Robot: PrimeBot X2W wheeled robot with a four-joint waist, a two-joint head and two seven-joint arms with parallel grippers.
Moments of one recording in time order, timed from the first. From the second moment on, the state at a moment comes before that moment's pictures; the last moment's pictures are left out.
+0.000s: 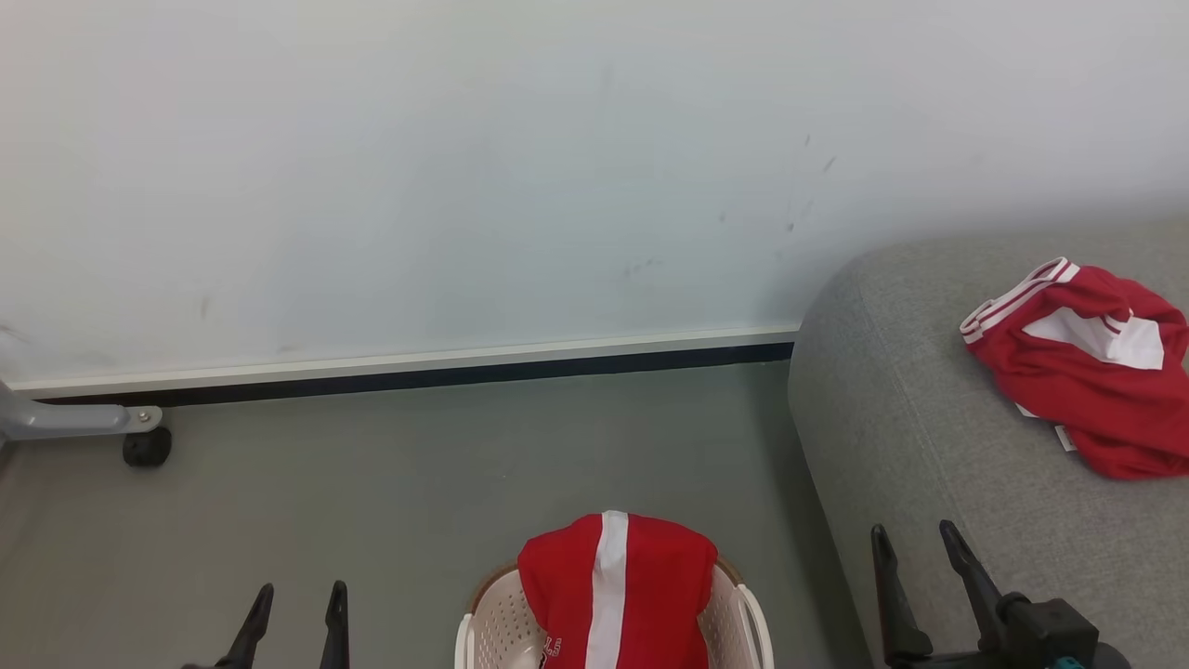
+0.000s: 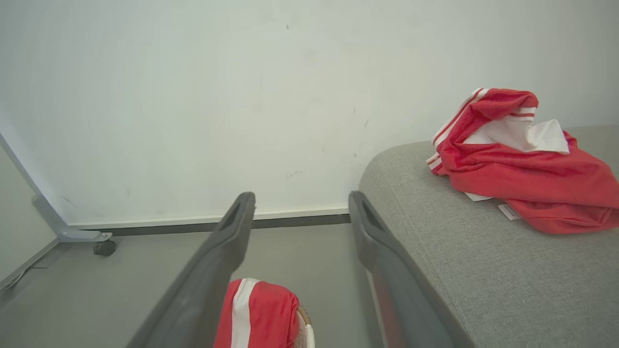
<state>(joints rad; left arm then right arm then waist) 0.08 0.27 -0.27 0.20 -0.47 0.12 -0.25 0.00 -0.16 0.29 0.20 0.31 -0.10 -0.25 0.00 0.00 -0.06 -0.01</state>
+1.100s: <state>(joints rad) 0.09 0.25 -0.24 0.14 -0.42 0.12 -0.25 0.01 -0.16 0.25 0.10 0.30 -0.11 -0.25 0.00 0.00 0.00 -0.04</state>
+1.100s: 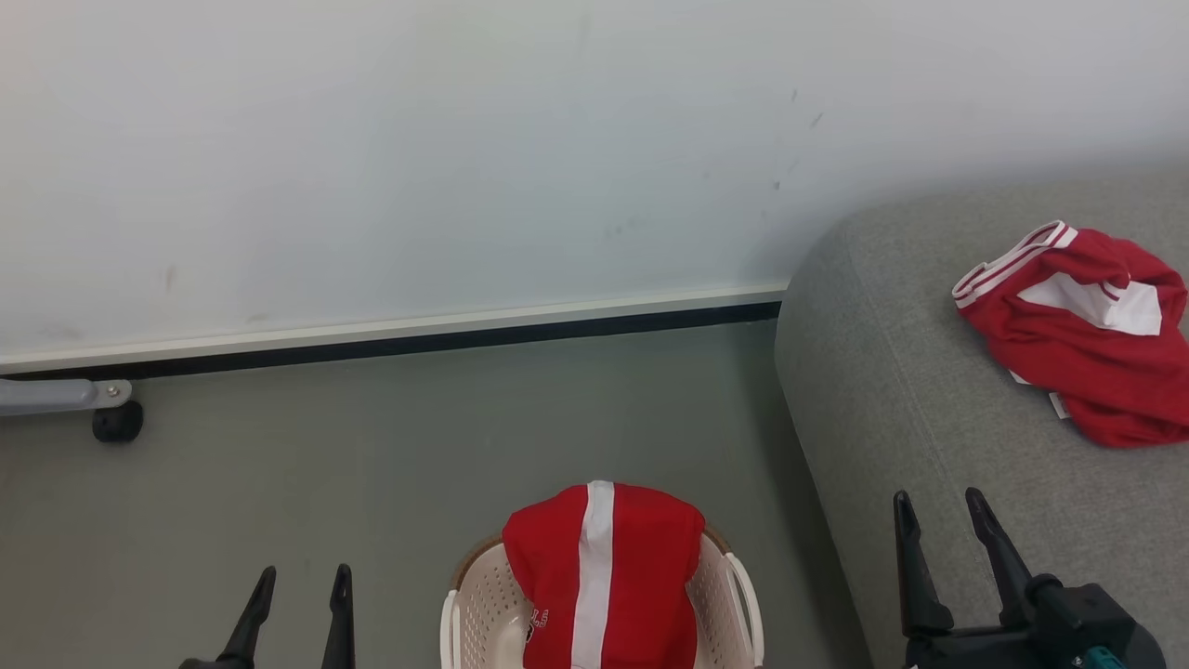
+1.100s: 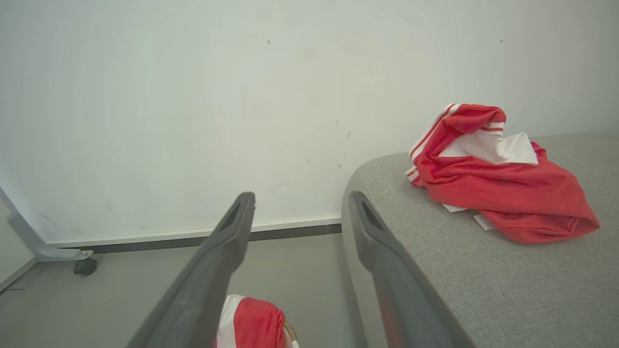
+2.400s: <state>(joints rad) -0.33 0.17 -0.45 0.47 -0.28 0.05 -0.10 -0.36 -0.17 0.22 -0.02 0.27 -0.11 -0.24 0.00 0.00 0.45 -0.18</state>
